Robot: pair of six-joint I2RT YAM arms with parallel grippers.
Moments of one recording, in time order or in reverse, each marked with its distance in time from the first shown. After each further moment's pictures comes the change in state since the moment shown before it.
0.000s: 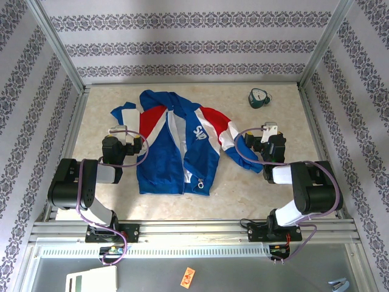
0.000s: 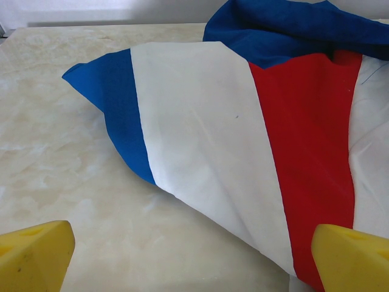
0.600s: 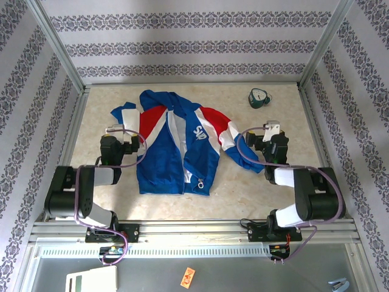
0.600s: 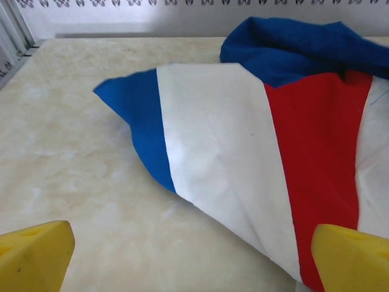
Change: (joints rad) left arm 0.000 -0.129 0.010 -0.119 -0.054 -0.018; right arm -0.013 -0.106 0.000 -0.061 -0.021 0.007
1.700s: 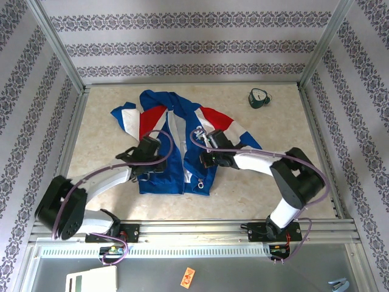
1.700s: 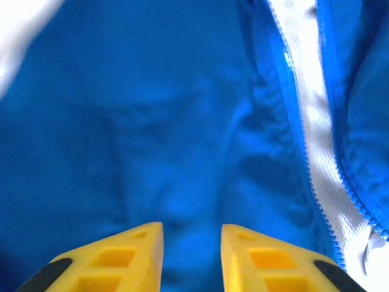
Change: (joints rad) left arm -0.553 -0.076 0.295 -1.030 0.059 -0.536; right arm 0.625 0.270 0.511 -0.921 -0.140 0.320
